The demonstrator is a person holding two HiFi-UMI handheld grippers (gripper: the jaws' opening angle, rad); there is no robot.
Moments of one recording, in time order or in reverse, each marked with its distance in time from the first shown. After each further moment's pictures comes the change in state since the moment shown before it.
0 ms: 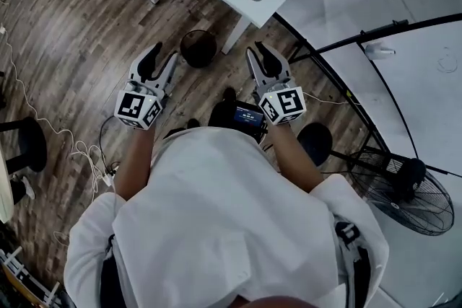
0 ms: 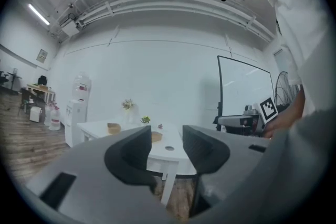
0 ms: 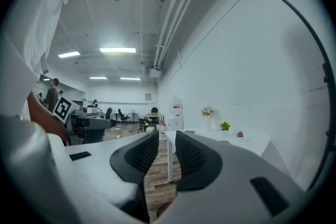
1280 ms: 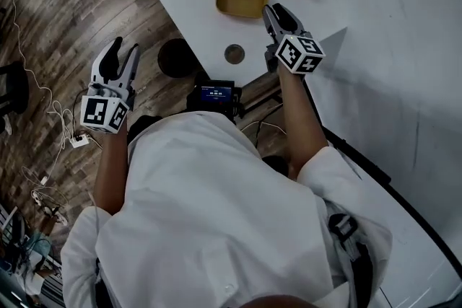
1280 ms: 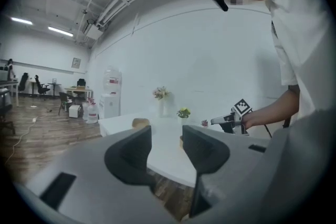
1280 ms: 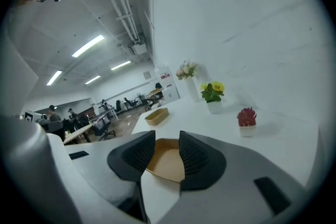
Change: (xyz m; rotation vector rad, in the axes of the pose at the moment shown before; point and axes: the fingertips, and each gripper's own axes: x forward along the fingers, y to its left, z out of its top) left arm 0.263 0.136 -0.009 -0.034 0.142 0.437; right arm 0.331 -0.397 -0.103 0.308 0.372 0.169
